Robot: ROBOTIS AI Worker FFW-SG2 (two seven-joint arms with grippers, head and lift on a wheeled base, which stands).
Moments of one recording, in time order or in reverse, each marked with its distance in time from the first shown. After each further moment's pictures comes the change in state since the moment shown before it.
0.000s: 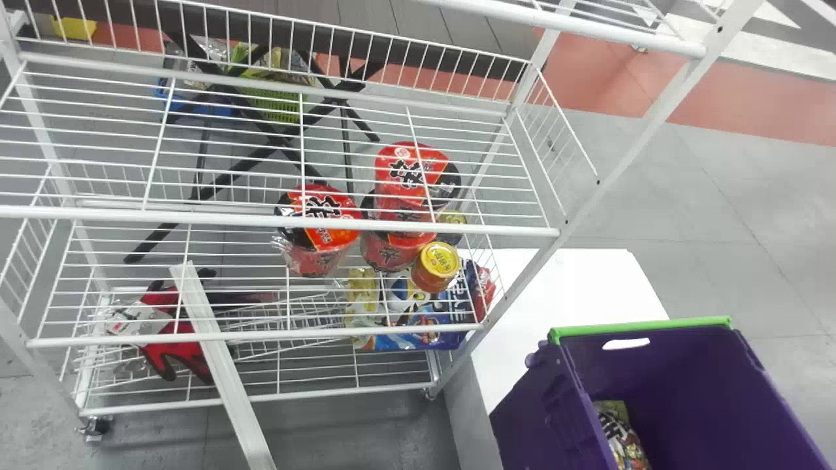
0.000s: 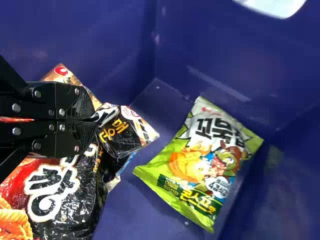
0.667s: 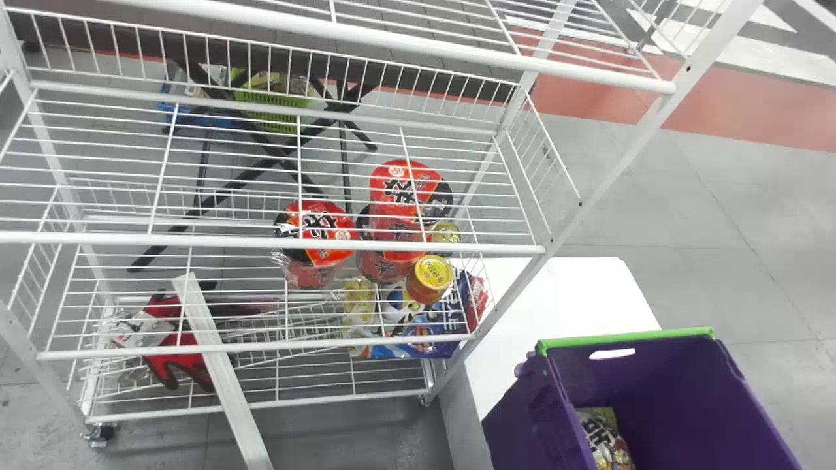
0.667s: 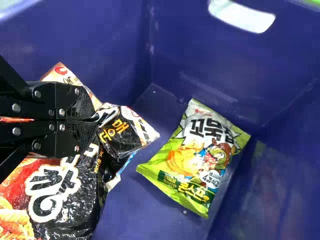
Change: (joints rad) left arm 0.000 0.003 -0.001 0.001 0.005 0.000 0.000; right arm 0.000 -0.002 -0.043 -0.002 0.000 0.024 -0.007
